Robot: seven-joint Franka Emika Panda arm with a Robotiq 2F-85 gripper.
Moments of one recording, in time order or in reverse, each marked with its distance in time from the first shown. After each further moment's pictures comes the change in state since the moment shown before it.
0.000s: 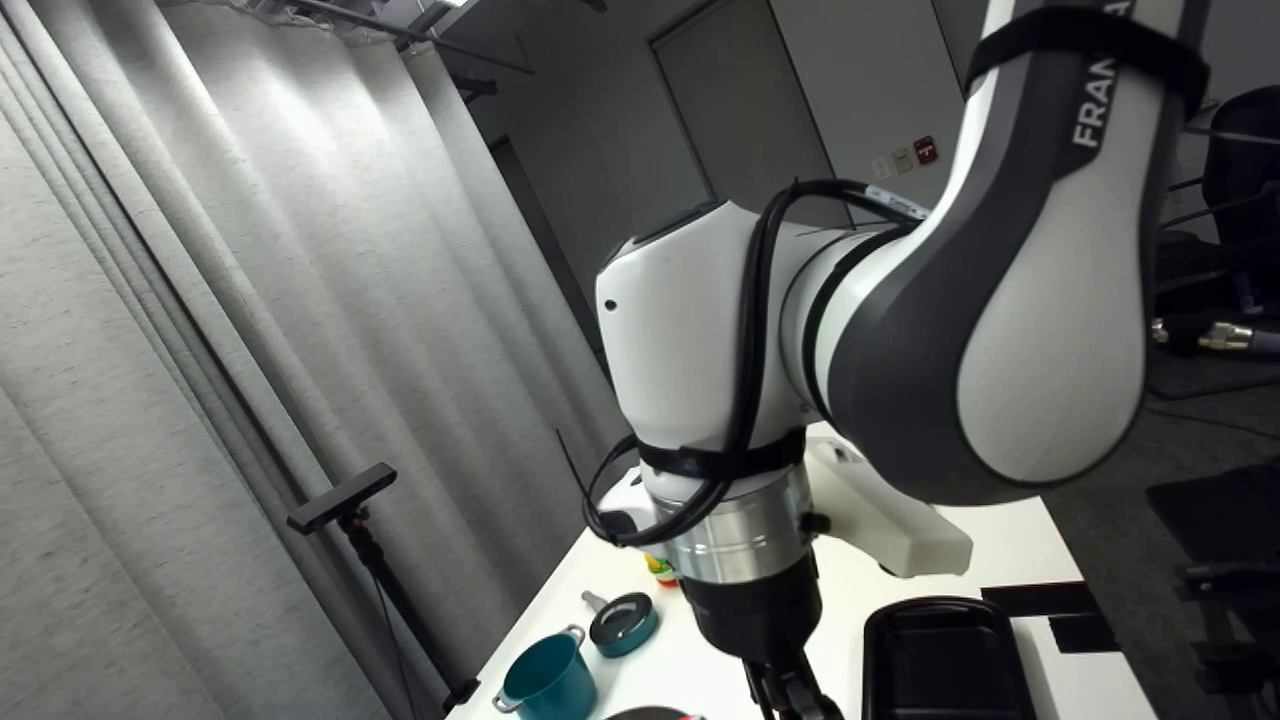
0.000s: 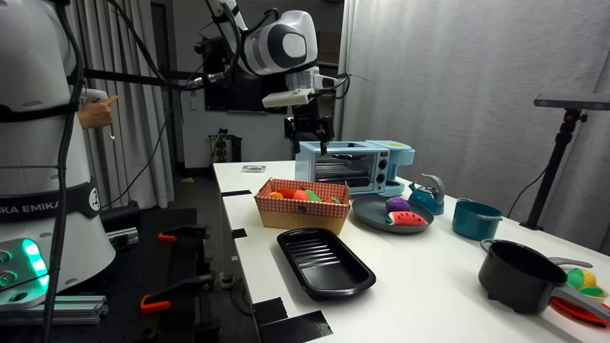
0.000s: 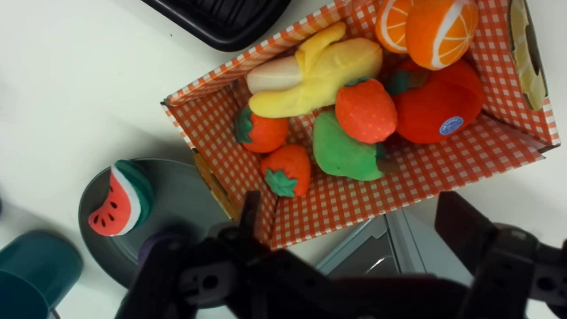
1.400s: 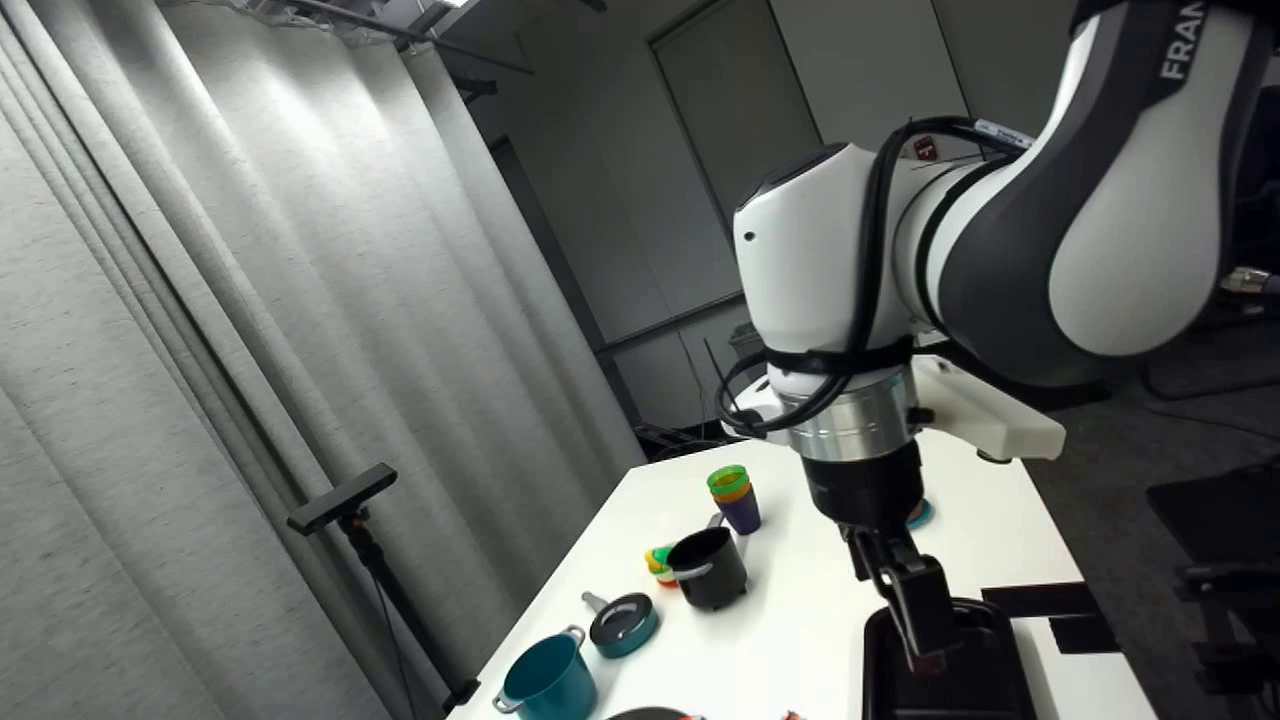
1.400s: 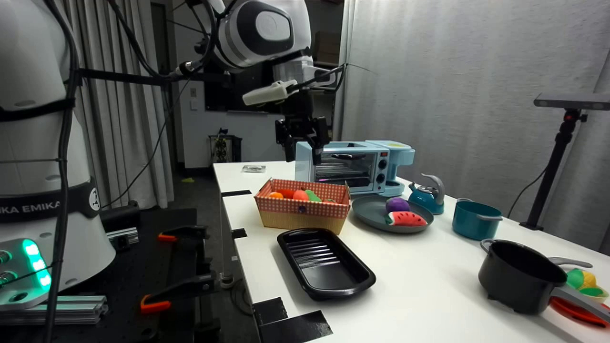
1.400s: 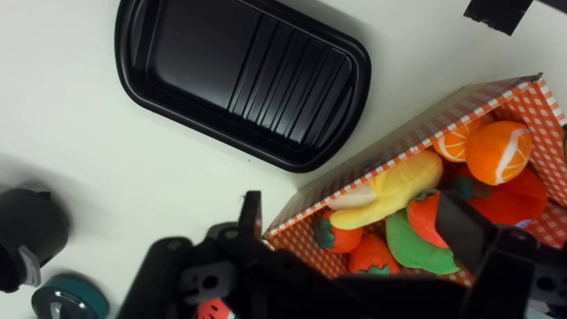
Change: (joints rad) arm -0.082 -0.232 -0.087 -0.269 -0.001 -0.001 0.003
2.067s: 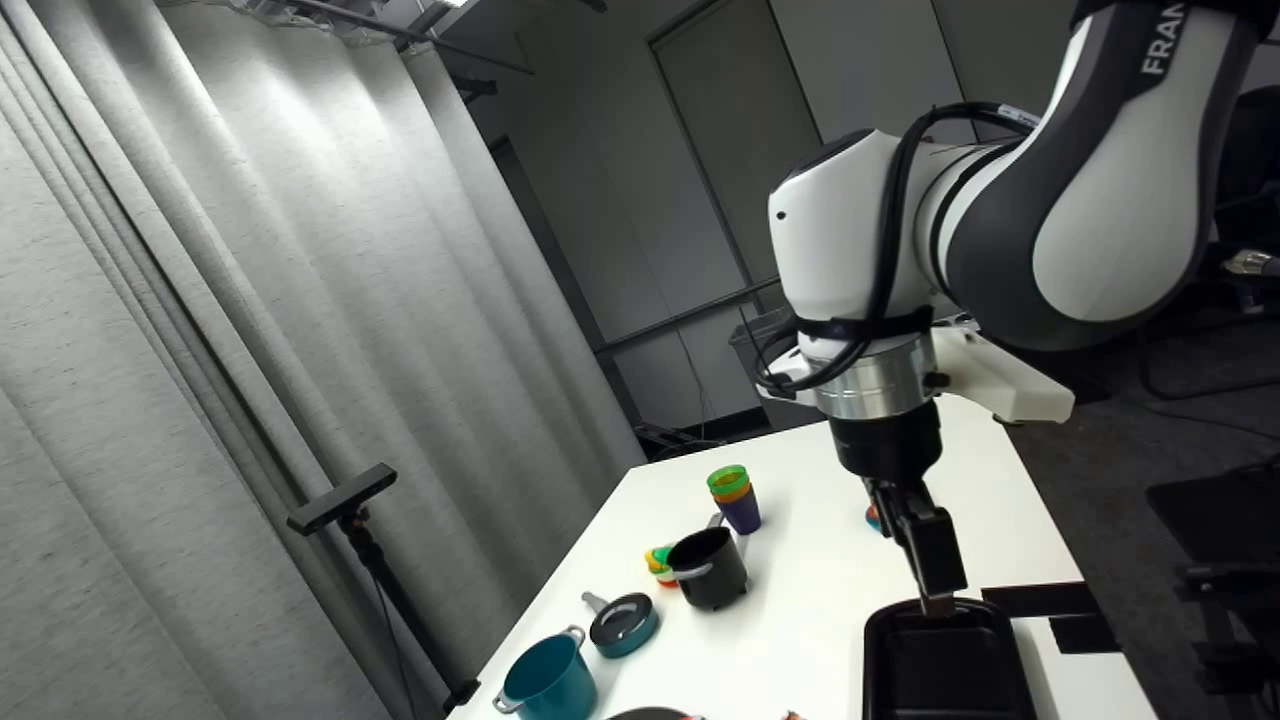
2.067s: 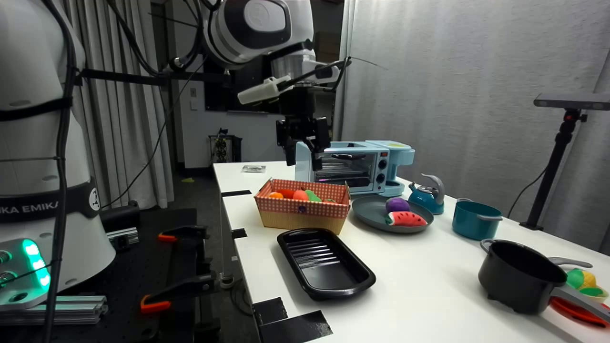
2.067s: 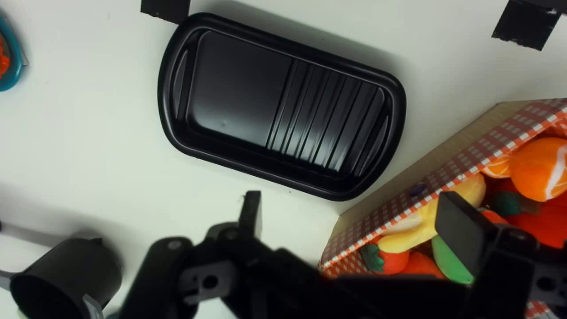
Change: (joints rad) arm -0.054 -0.071 -0.055 -0.071 0.005 -0.002 0.000
